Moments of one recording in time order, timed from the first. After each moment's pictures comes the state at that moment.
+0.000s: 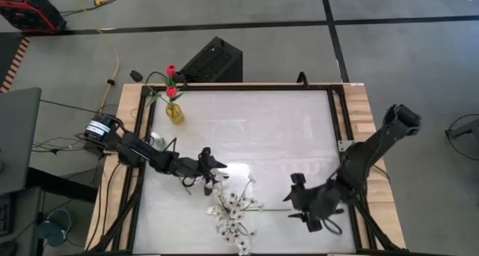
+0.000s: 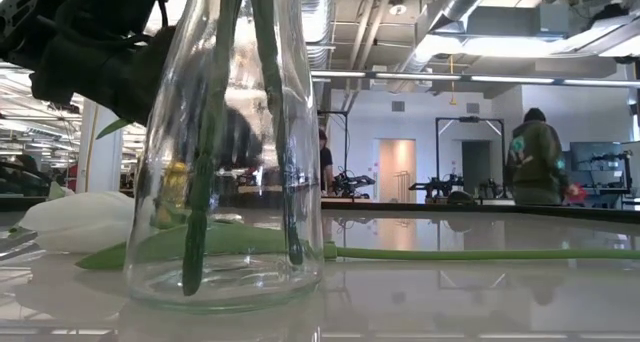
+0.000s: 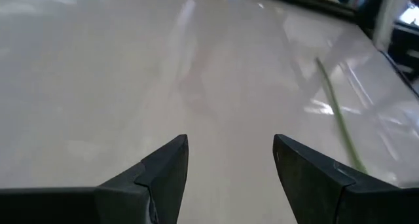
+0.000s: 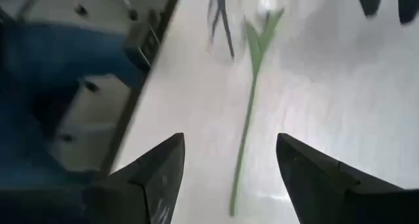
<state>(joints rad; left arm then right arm) -0.28 1.62 0.43 0.82 -0.31 -0.38 0.74 1.37 1.04 -0.49 0.29 0.44</state>
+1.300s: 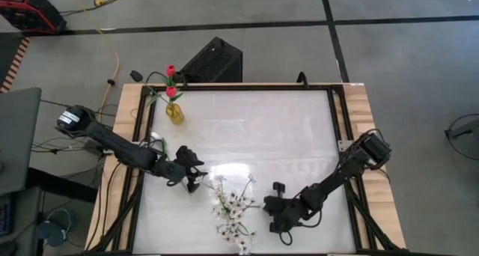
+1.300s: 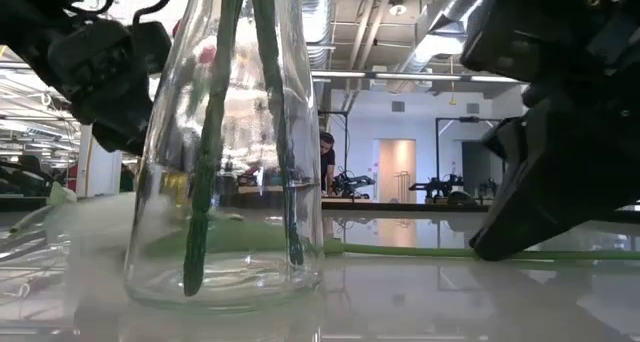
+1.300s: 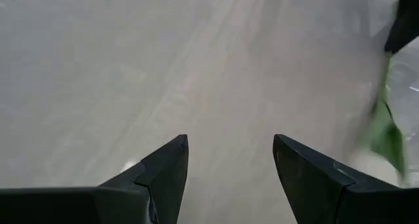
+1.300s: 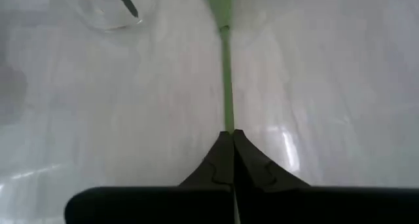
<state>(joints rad) -0.41 1.22 0.43 0.04 -0.47 -0.71 0.69 1.92 0.96 -0.09 0.43 0.72</state>
